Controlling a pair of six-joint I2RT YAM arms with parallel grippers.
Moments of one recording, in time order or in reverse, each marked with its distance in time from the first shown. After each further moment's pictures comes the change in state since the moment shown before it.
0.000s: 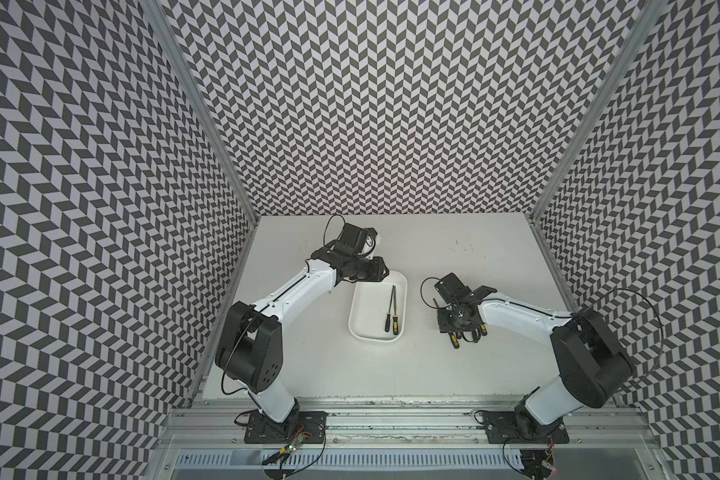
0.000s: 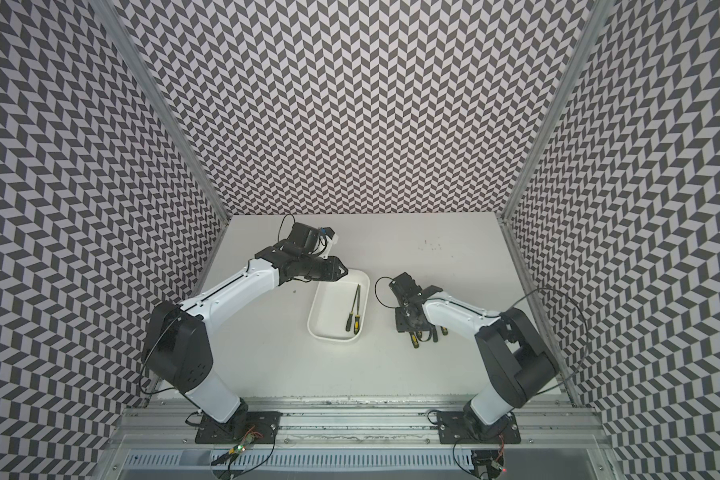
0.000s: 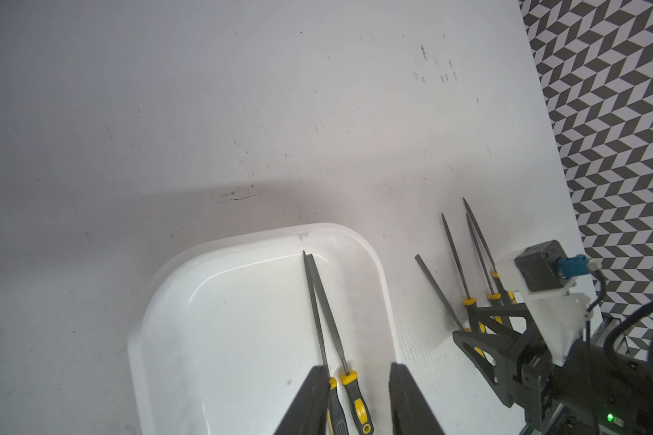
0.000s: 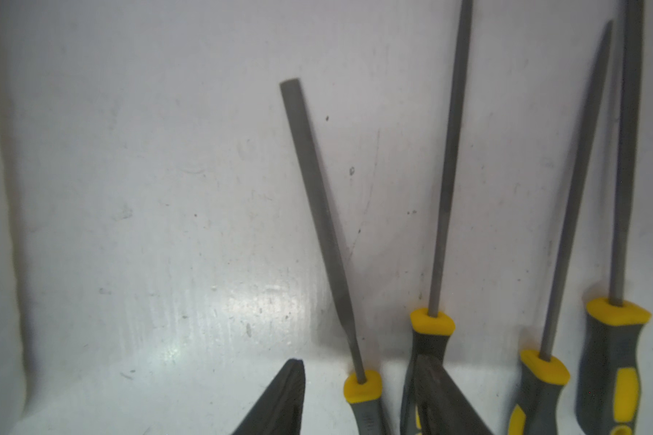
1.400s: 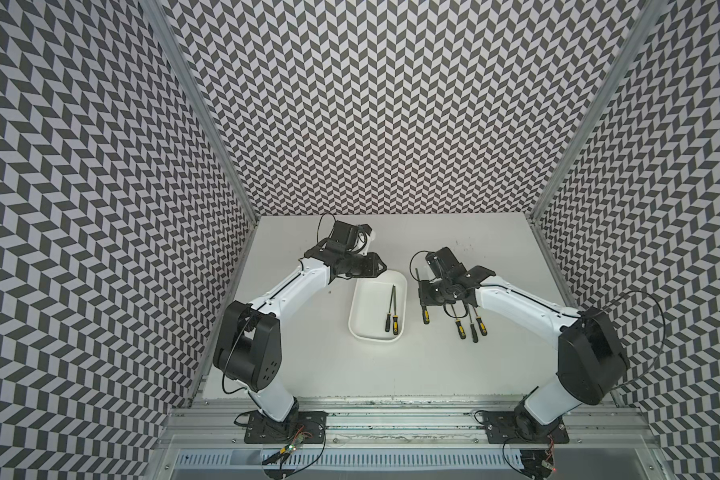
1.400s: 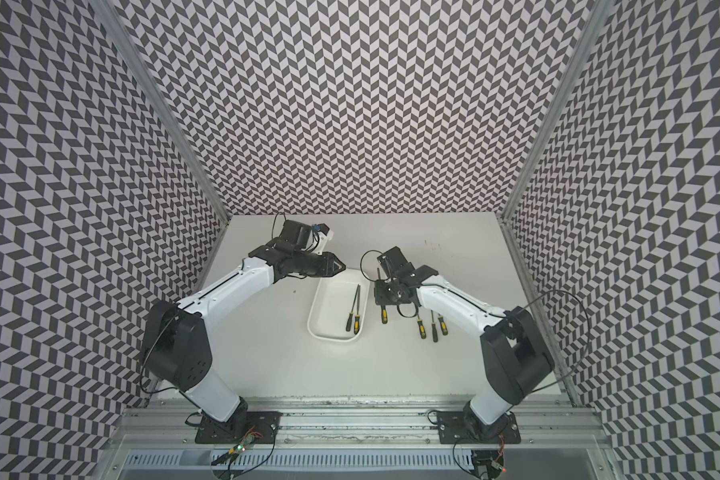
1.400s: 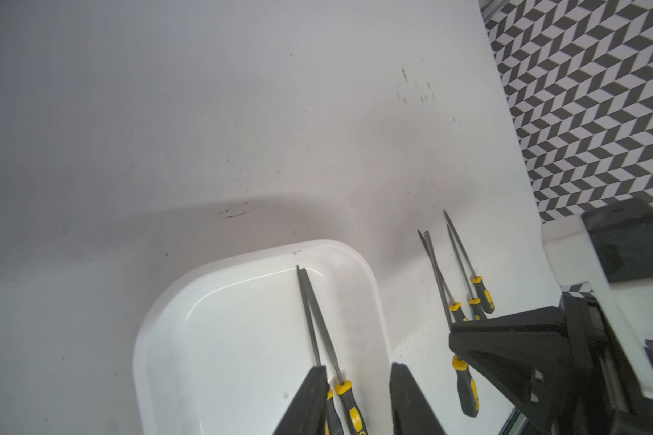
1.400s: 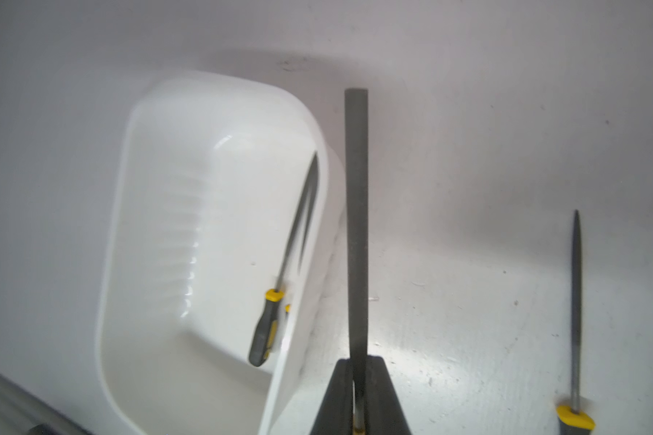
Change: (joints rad) left arm 0.058 -0.003 -0.016 0.073 0.140 0.008; right arm 0.003 0.014 0.268 0.056 -0.218 0.015
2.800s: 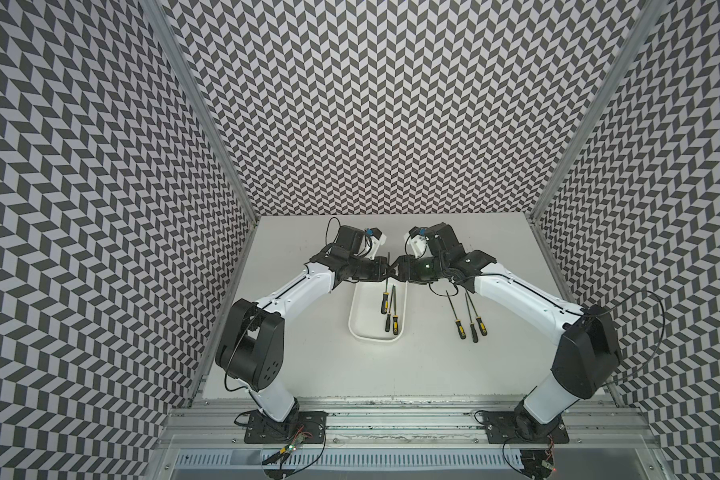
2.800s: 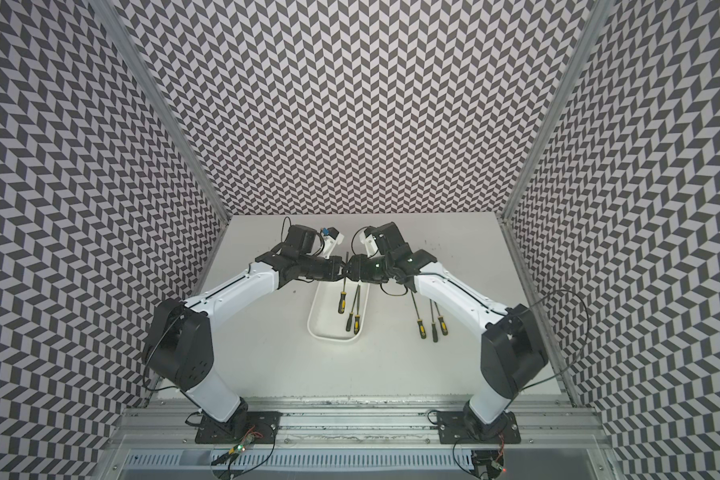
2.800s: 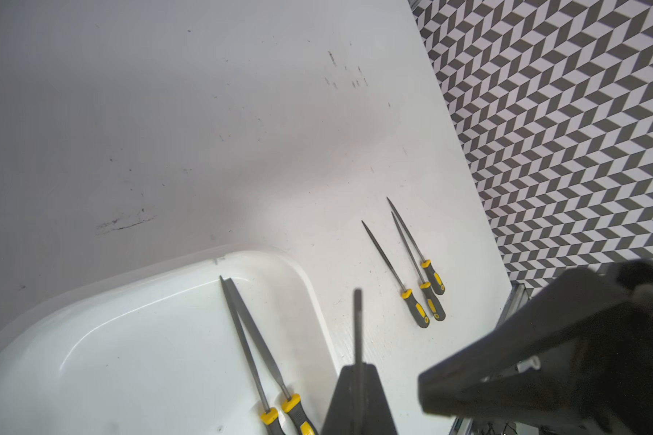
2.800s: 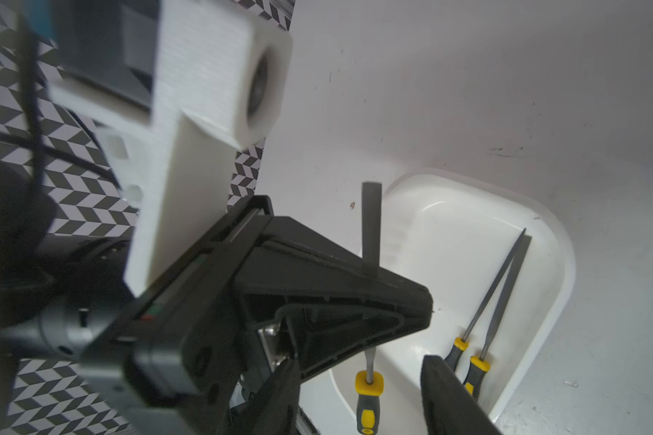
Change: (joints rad) left arm -0.031 0.011 -0.066 0.111 0.114 -0.008; right arm 0.013 0.043 0.205 0.119 -0.276 0.088
